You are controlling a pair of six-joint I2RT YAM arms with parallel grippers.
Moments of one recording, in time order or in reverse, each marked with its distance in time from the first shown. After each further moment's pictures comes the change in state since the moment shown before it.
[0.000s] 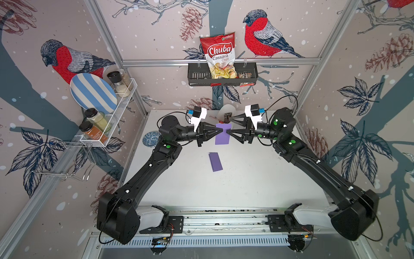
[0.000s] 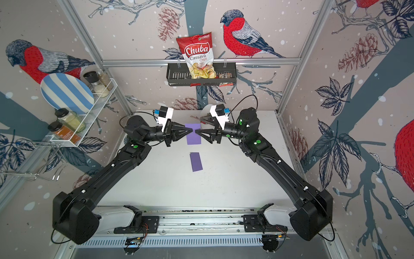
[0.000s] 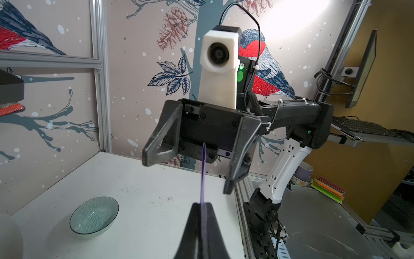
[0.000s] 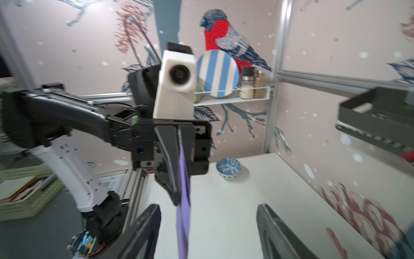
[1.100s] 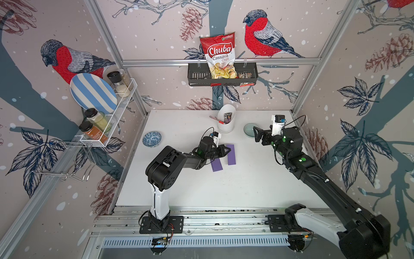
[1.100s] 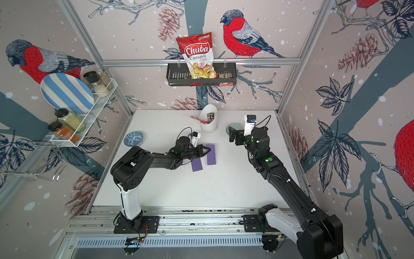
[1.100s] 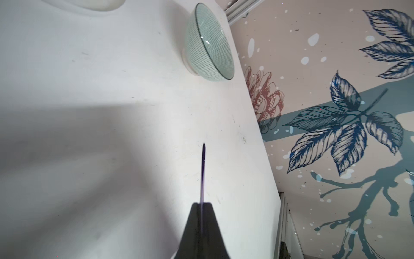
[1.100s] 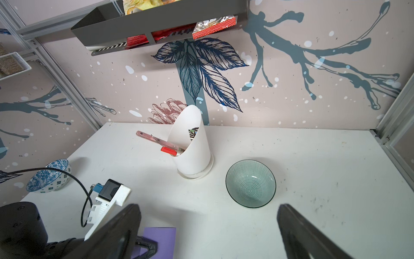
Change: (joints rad) left arm -0.202 0.668 -0.138 0.151 -0.595 -0.461; right arm -0.173 -0.223 -0.343 -0.121 0.803 0.153
